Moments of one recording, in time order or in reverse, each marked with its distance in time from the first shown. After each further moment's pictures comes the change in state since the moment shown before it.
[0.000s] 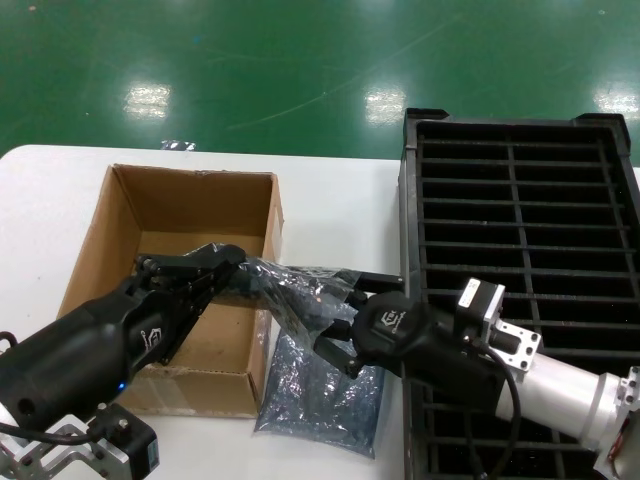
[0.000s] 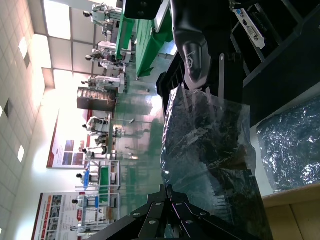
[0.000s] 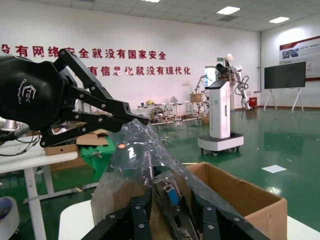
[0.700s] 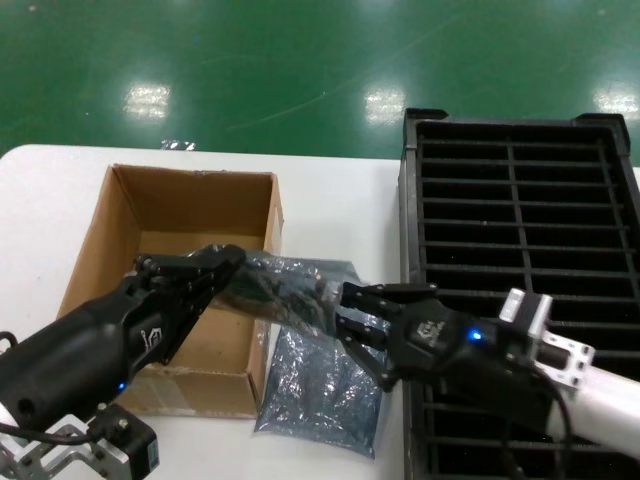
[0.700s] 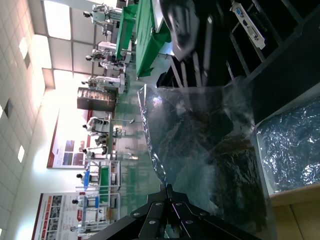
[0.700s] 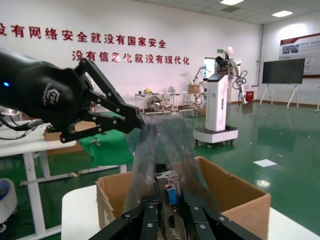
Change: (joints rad) left arm 0.000 0.000 0.000 0.000 0.000 0.000 0.000; right arm -0.103 0.133 -0.006 0.269 -0.051 0.069 0.147
